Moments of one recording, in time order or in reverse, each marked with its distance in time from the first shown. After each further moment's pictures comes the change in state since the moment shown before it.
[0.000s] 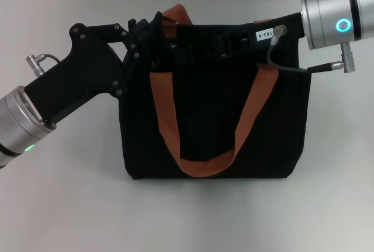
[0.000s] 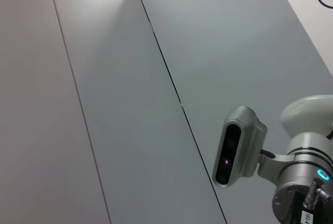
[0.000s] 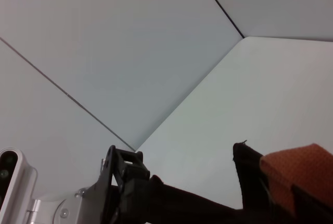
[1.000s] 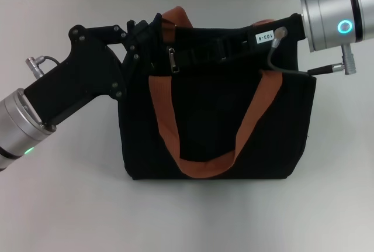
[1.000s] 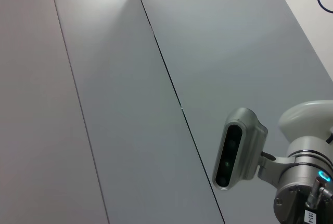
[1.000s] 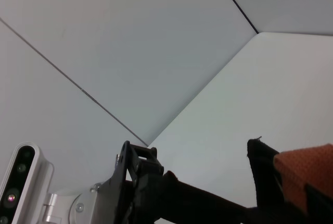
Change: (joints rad) left arm 0.004 0.000 -0.001 -0.011 0.000 0.011 0.004; right arm 0.008 0.000 0.011 0.015 0.009 -0.036 -0.008
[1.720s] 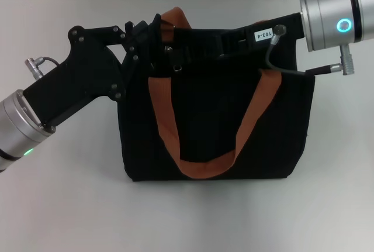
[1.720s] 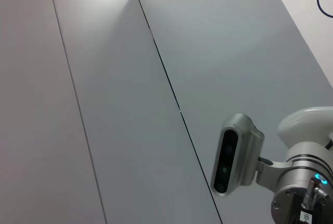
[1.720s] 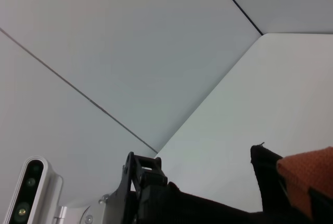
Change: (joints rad) left arm 0.002 0.000 0.001 -0.002 0.000 0.011 0.000; right arm 0.003 0.001 0.005 0.025 0.029 -0.002 0.018
